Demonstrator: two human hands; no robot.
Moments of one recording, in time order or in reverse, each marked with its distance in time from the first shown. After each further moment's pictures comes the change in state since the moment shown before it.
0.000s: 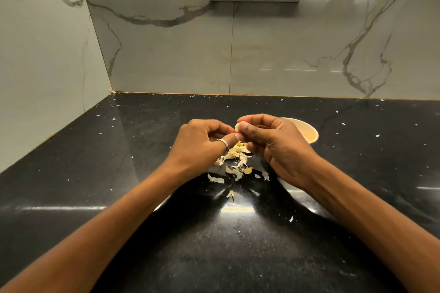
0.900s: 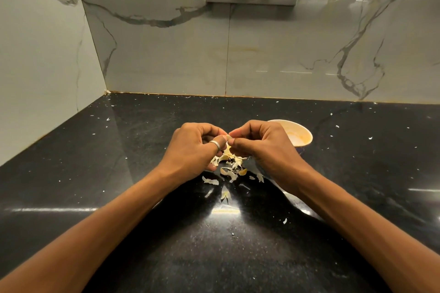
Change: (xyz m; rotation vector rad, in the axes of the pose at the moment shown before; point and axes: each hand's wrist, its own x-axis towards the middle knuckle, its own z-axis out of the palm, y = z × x) left_hand -0.002 -0.003 0.001 -0.075 -0.011 -0.073; right_hand -0.001 0.010 -0.003 -0.481 -0.022 -0.185
